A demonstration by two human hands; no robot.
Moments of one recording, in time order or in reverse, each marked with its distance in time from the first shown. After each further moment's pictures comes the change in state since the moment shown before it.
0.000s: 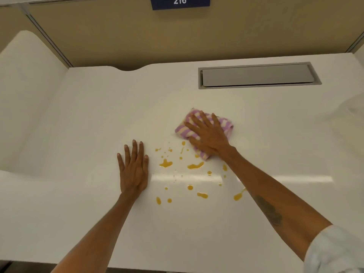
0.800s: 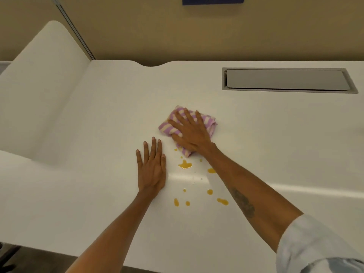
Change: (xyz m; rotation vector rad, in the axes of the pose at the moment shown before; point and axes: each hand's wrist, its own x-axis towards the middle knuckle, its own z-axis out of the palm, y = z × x) left_hand 0.004 -0.004 0.000 0.050 0.031 0.011; right_hand 0.078 -0.104 -0.002 0.036 -0.014 -0.086
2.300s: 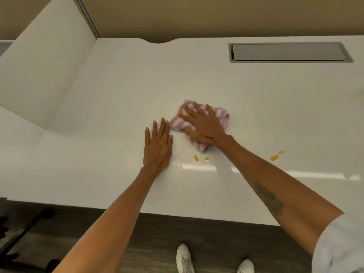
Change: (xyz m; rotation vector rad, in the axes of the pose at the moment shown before) left_hand -0.054 -0.058 -0.003 -0.008 -0.009 0.182; right_hand -0.088 -0.069 0.015 -0.011 -0.023 0.005
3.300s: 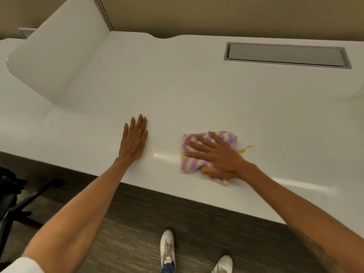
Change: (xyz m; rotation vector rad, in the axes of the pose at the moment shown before) left_hand -0.054 0.017 -0.010 -0.092 -0.013 -0.158; right_hand -0.183 0.072 -0.007 -0.054 -0.033 -0.488
